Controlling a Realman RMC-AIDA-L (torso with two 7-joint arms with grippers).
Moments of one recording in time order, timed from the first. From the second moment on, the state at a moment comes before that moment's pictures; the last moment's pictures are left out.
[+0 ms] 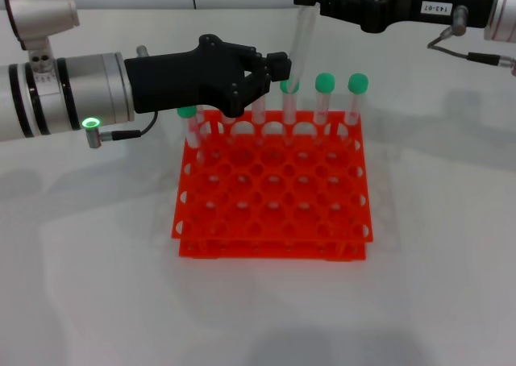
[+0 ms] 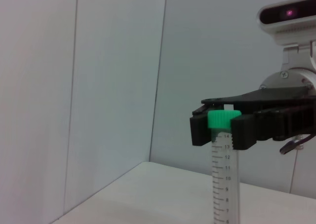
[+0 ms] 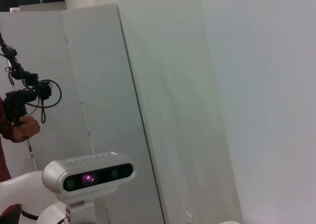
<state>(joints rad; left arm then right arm) -0.70 -2.06 0.90 0.50 1.68 1.44 -1.26 0.70 2.02 -1.08 -0.82 -1.49 -1.40 1.61</state>
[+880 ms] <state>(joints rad) -0.69 -2.06 0.89 0.52 1.67 1.44 -1.28 0.70 2.02 -1.08 -0.82 -1.48 -1.40 1.61</state>
